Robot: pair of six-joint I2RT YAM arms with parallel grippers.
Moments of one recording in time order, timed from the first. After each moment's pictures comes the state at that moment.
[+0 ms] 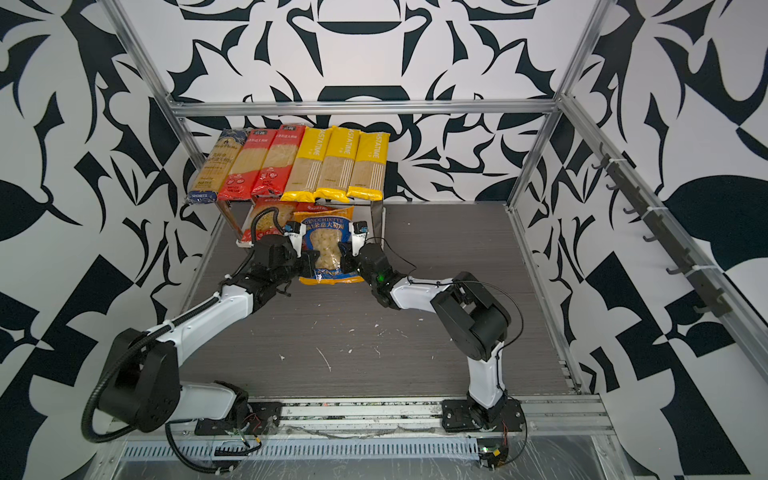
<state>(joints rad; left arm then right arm) -0.39 1.40 0.85 0.05 0.16 -0.29 0.74 1.92 1.09 0.64 0.09 0.35</state>
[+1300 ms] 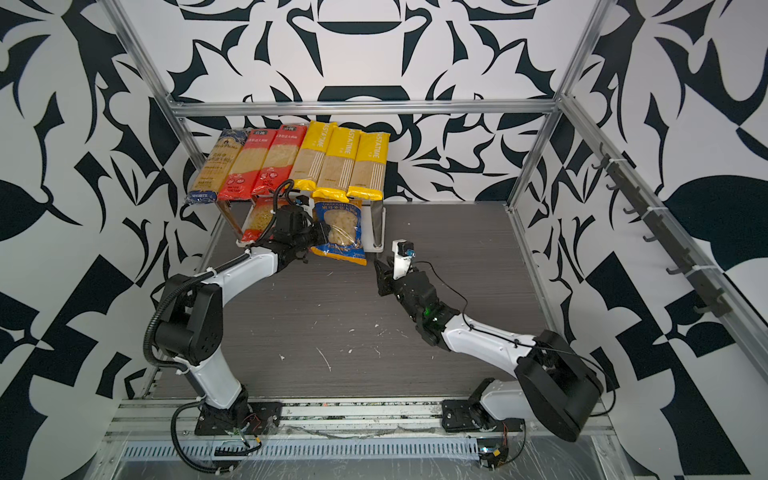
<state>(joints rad) -0.35 1.78 1.24 0.04 0.15 -0.47 0.74 1.28 0.58 0.55 0.23 0.38</state>
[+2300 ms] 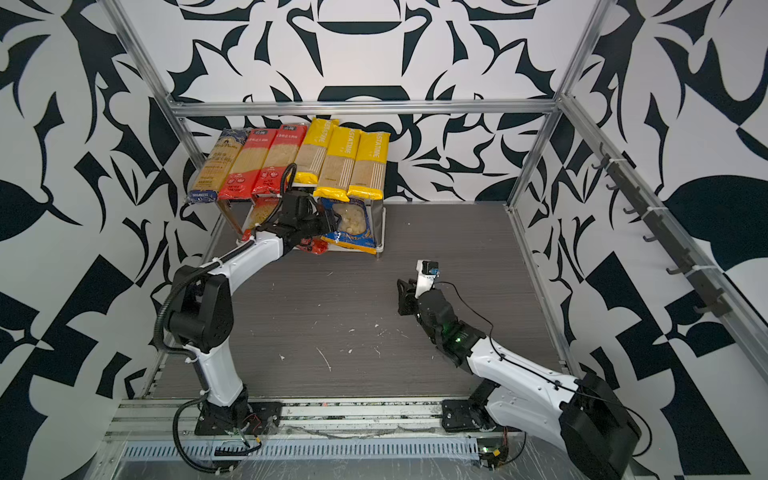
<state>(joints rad) -0.36 1.85 1.45 -0.18 0.15 -0.46 0.74 1.01 0.43 0.25 0.31 0.54</state>
